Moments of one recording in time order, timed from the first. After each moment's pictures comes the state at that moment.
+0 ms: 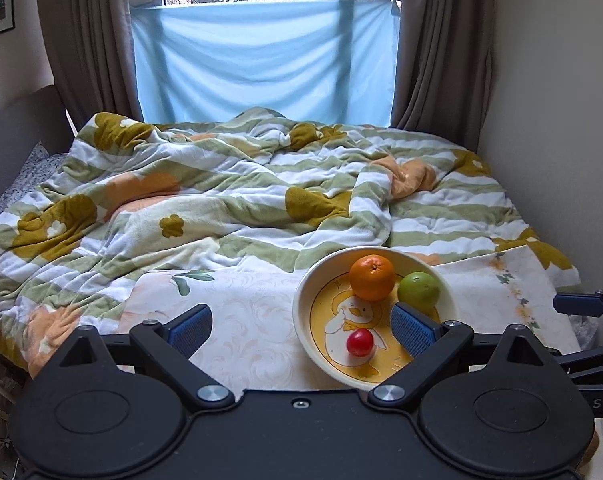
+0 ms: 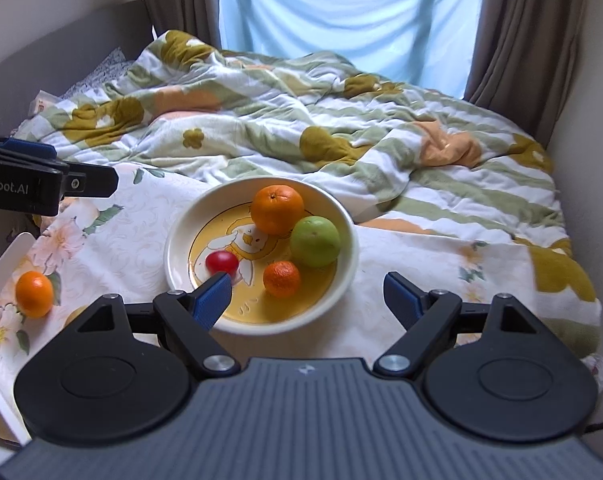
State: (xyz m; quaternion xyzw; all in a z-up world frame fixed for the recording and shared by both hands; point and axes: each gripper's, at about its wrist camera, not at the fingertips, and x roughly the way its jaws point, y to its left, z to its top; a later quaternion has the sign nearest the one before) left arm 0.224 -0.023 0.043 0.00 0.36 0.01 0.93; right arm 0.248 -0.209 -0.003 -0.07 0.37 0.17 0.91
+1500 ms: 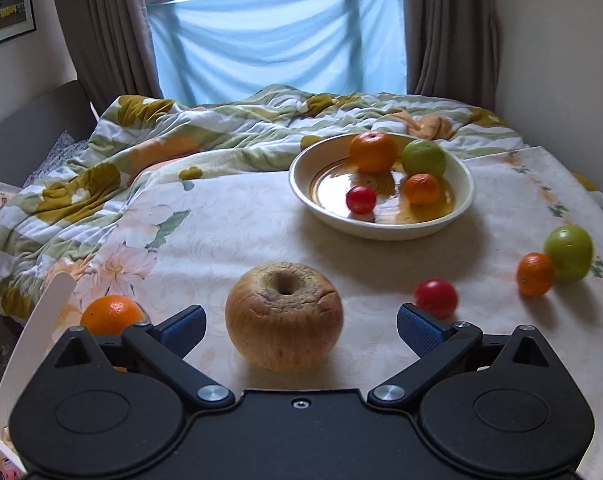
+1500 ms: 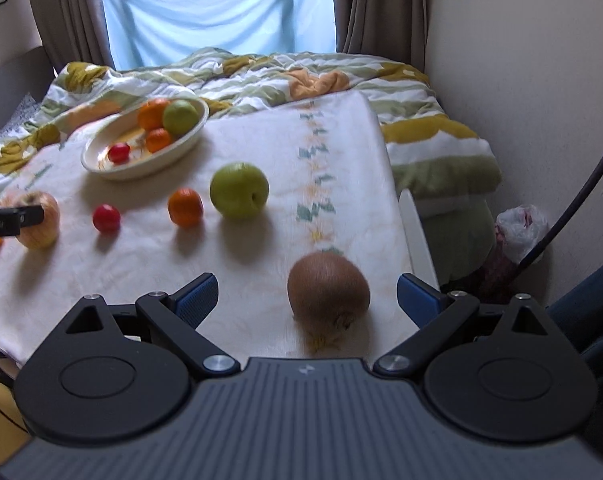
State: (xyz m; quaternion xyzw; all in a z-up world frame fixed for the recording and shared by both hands) left arm 0.146 -0.051 -0.086 0.05 0.36 0.05 0.93; right arm 0.080 -0.339 -0.089 0.02 0.37 0.02 0.93
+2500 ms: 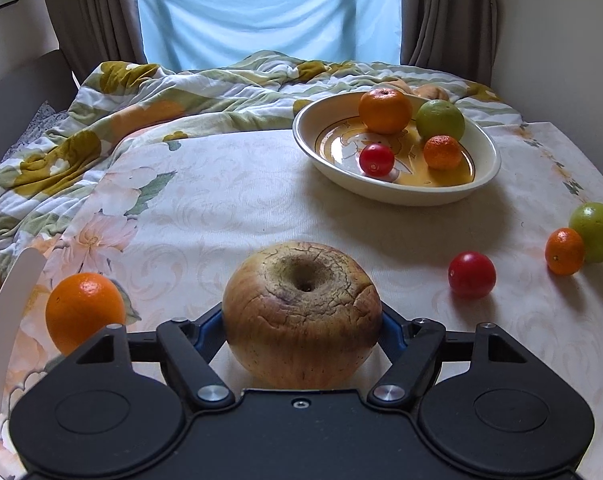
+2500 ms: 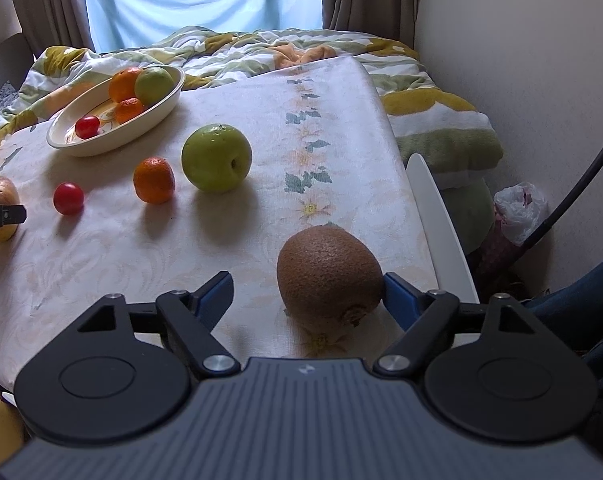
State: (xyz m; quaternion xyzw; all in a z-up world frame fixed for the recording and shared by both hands) left arm 0.165 -0.032 -0.111 0.03 0.41 0.03 0.91; right arm 0.105 -0.334 -0.120 0.02 0.40 -0.01 0.92
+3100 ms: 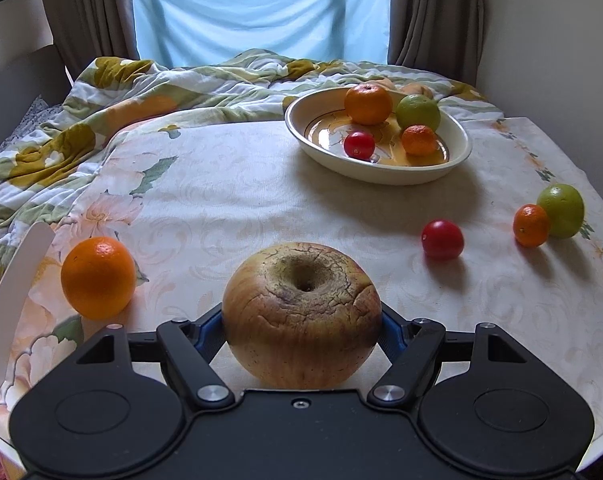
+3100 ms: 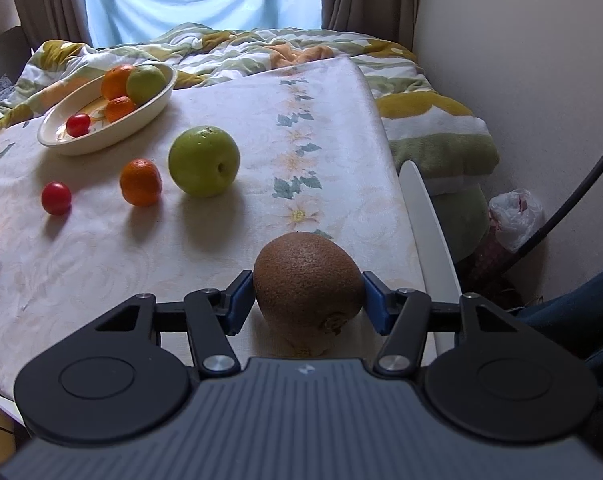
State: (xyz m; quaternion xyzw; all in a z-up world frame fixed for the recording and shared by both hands) left arm 0.130 -0.029 -0.101 0.02 0.40 0.01 0.91; right arm 0.112 -0.338 -0.119 0.00 0.40 -0.01 0.92
